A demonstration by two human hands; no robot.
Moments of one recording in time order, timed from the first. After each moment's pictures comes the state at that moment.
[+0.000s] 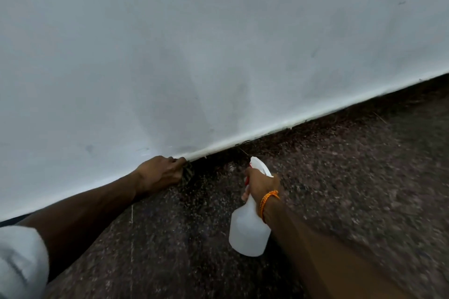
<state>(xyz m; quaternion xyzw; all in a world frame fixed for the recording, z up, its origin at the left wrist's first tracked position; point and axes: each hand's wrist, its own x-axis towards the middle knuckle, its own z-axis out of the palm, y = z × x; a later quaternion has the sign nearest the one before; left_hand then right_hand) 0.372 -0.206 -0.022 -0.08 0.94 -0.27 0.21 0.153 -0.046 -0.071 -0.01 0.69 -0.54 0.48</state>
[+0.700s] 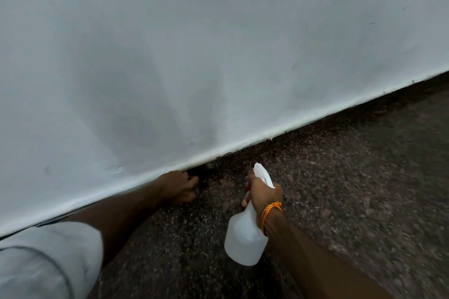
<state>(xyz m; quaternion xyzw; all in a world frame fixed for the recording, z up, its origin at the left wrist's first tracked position) 0.290 -0.211 -0.064 0.04 0.94 -0.25 0.24 0.120 -0.042 -0.073 0.05 0.73 -0.55 0.40</state>
